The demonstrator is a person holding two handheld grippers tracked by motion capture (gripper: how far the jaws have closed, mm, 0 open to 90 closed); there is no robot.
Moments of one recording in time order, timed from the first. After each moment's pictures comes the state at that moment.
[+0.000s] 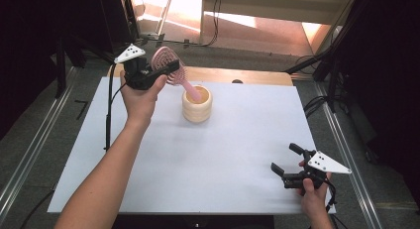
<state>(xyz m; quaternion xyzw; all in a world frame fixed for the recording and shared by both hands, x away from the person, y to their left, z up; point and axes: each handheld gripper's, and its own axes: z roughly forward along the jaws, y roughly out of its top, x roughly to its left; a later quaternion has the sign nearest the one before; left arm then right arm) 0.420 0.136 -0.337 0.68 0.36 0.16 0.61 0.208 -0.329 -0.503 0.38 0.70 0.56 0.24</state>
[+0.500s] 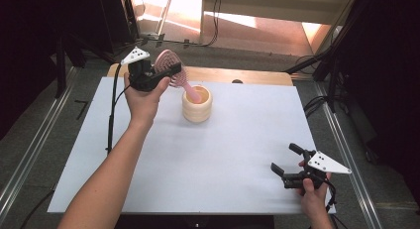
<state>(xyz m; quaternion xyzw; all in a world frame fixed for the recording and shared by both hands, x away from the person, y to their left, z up) 0.425 0.130 -0.350 0.69 0.37 0.16 0.60 0.208 -0.329 -0.503 0.38 0.70 0.56 0.23</state>
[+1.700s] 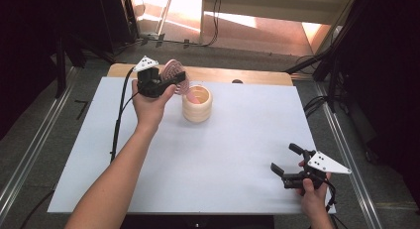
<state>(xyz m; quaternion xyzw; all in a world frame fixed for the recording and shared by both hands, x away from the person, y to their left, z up) 0.432 0.119 -0.381 0.70 0.39 0.15 0.58 0.208 -0.329 -0.503 0.38 0.70 0.56 0.23</state>
